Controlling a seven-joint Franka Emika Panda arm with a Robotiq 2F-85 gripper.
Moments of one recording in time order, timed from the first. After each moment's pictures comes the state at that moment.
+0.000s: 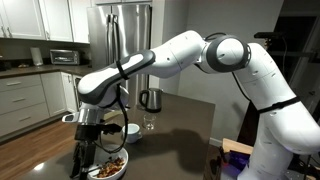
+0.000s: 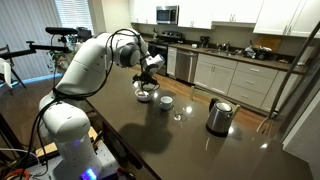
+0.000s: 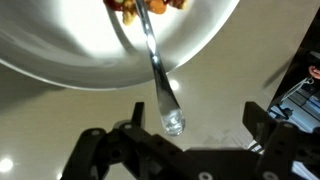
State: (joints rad) arm 0.08 0.69 0.37 -1.57 0.52 2.08 -1.07
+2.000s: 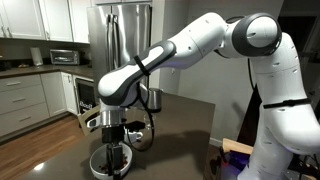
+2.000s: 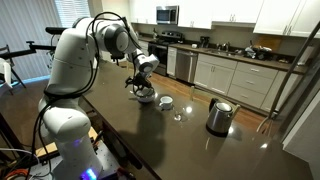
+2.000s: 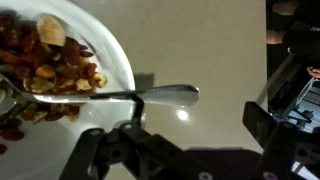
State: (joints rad) arm 0.10 0.44 0.32 -1.90 0.52 2.03 -0.87
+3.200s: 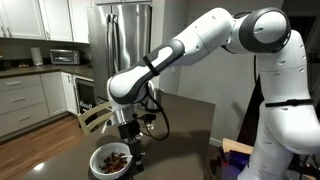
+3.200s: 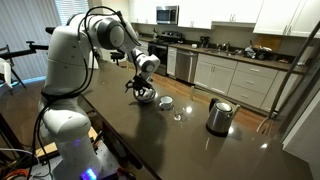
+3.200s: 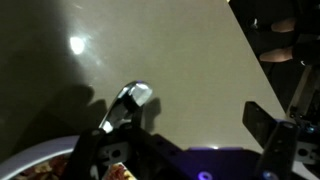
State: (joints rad) arm 0.10 0.36 0.25 -1.98 0.35 1.87 -0.61
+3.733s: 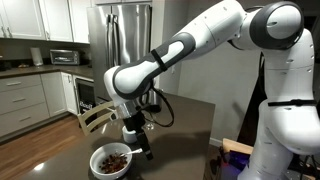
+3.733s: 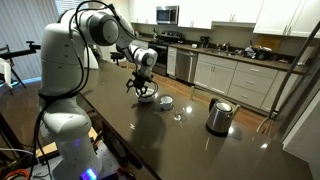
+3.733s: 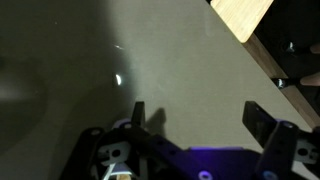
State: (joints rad) arm 0.13 0.28 0.23 -1.98 0.16 1.76 -0.46
